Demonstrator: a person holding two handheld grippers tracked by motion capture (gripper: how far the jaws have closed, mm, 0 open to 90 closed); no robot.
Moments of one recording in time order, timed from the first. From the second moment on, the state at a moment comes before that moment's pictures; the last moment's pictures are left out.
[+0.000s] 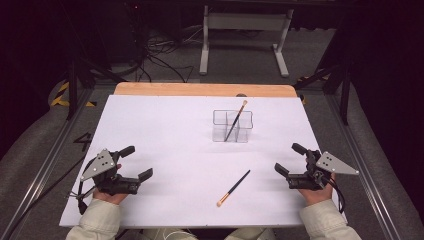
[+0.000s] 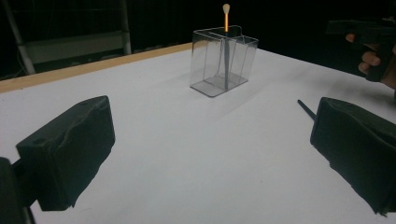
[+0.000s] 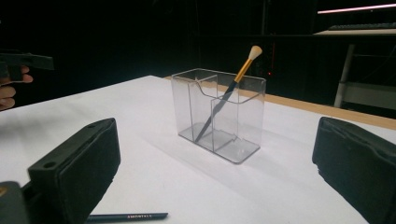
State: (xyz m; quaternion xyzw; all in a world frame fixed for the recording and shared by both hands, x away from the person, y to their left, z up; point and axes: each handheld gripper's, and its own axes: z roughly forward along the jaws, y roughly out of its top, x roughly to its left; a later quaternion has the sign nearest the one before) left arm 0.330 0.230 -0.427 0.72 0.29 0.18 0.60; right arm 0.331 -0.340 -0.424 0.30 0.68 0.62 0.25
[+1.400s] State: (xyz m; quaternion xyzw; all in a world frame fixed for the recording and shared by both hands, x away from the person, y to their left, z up) left arm 0.328 0.233 -0.429 0.72 0.30 0.17 0.60; right arm 0.361 -0.272 -0.391 0.22 0.74 0.61 0.18
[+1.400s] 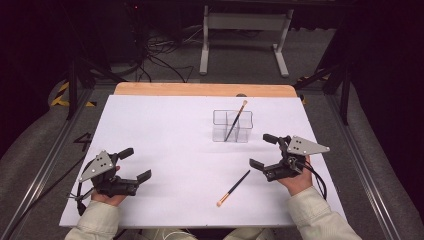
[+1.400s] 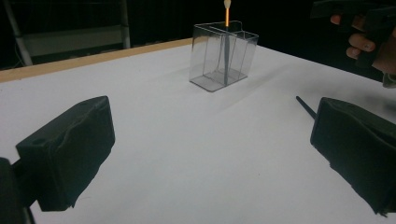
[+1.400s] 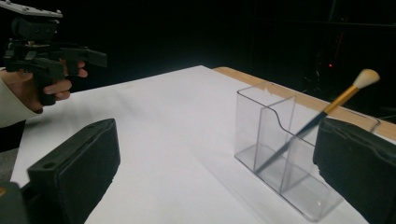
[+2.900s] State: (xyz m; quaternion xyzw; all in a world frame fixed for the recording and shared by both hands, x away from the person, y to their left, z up) left arm 0.319 0.239 -0.430 0.73 0.30 0.18 0.59; right arm 0.381 -0.214 -0.370 0.16 0.88 0.45 0.08
